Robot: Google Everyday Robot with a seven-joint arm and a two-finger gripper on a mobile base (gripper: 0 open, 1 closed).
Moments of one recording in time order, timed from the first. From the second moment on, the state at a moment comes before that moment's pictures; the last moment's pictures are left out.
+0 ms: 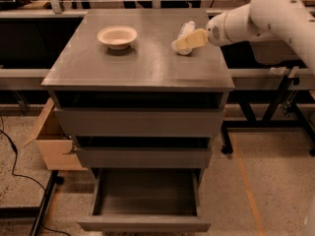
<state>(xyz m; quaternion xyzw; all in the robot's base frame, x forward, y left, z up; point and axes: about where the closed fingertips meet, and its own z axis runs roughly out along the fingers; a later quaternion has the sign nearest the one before) 0.758 -0.131 0.919 -0.27 0.83 0.16 0.46</state>
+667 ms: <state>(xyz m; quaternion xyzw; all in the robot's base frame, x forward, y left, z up) 0.831 -0.112 0.890 -0.23 0.83 0.12 0.50</state>
